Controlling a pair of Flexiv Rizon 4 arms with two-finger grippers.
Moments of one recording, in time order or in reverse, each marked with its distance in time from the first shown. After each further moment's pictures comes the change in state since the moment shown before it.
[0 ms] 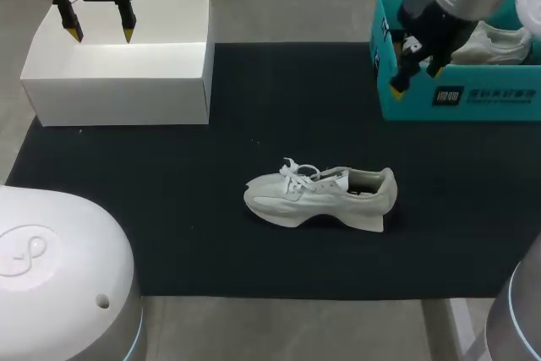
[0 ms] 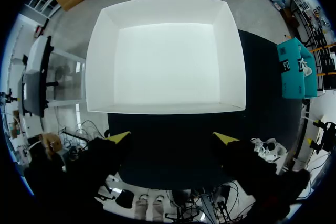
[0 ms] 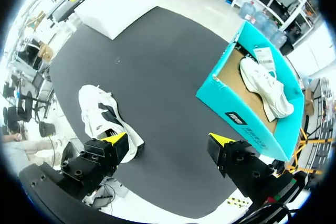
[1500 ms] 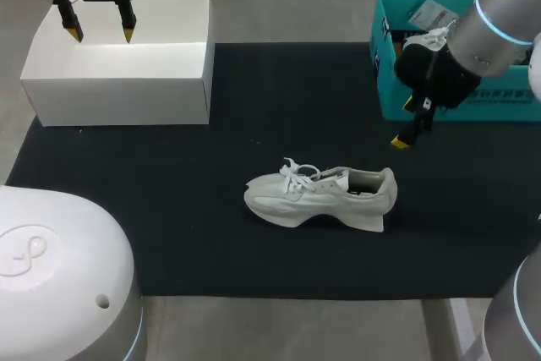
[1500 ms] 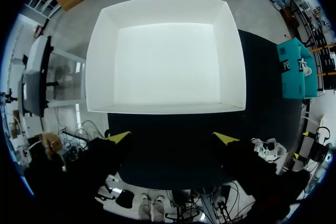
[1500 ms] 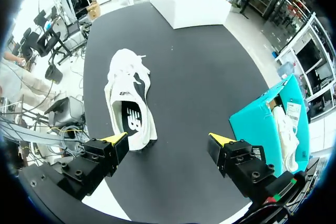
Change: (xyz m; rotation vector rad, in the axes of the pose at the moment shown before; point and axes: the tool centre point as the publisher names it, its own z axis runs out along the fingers) left arm 0.000 0.000 0.000 0.000 0.000 0.000; right arm 0.050 -0.044 0.042 -0.152 0.094 -0.490
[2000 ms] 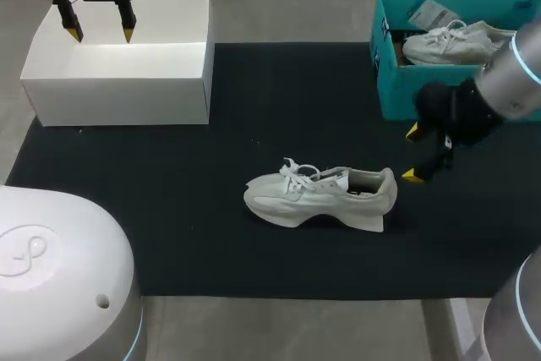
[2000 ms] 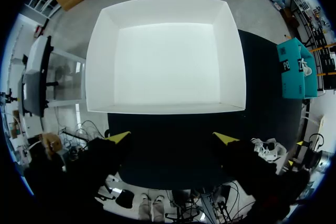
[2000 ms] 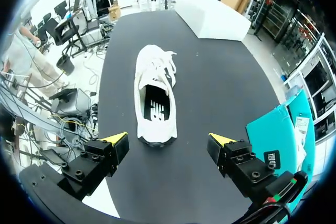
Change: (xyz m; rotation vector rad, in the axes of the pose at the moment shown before) left arm 0.000 0.000 0.000 0.000 0.000 0.000; right arm 0.044 -0.035 0.011 -0.131 0.056 -0.155
